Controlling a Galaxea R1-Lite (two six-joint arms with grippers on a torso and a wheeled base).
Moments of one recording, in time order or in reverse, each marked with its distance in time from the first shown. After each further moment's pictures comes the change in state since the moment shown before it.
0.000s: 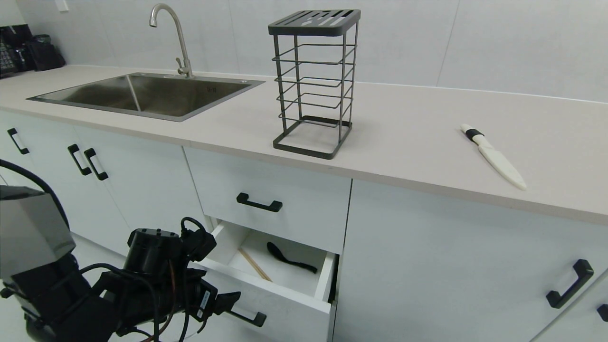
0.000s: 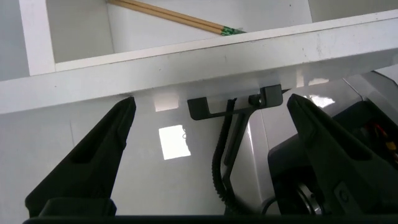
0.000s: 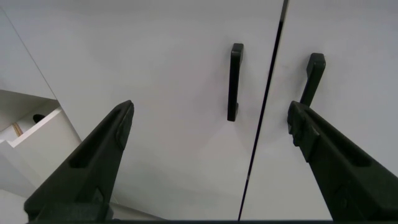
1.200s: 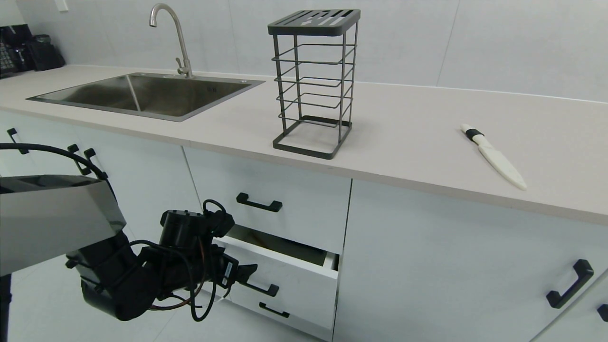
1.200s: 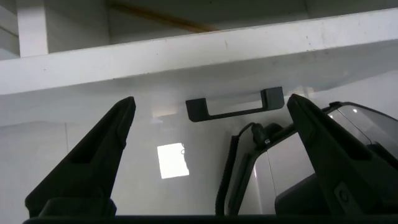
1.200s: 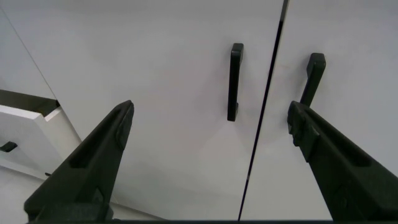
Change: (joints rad) left arm -0.006 0.156 -0.226 -0.005 0.006 -0.021; right arm 0.000 0.000 0.000 0.000 0.000 0.000
